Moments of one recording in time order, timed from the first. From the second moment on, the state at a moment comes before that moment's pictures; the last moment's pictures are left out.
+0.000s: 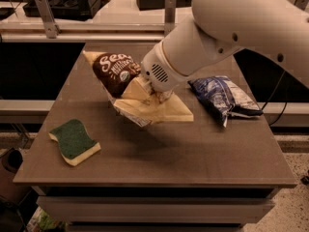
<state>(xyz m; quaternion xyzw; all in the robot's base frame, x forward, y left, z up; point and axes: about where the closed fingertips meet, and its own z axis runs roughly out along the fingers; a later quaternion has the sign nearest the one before) 0.489 0.047 0.923 -0.47 0.81 0.24 0.27</state>
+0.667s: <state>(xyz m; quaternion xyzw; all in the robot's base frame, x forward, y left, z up) 0.487 0.049 0.926 -0.47 0.81 0.23 0.27</state>
